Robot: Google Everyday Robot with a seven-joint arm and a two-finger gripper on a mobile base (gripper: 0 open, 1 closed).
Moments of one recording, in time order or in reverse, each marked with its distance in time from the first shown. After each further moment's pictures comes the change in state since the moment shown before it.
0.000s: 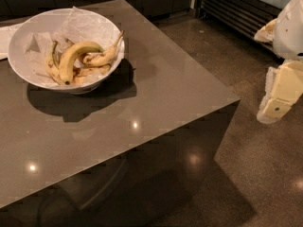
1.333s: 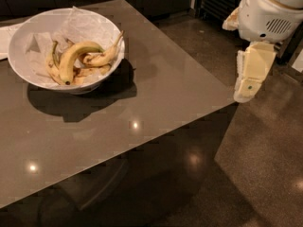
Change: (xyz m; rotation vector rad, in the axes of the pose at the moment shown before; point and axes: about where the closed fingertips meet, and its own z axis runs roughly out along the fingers) arm -0.044 -0.033 0.017 -0.039 -0.004 -0.145
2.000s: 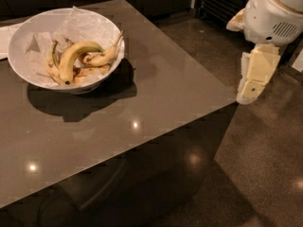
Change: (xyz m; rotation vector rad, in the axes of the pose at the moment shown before) arm 0.004 -0.001 0.003 0.014 -0.033 0.010
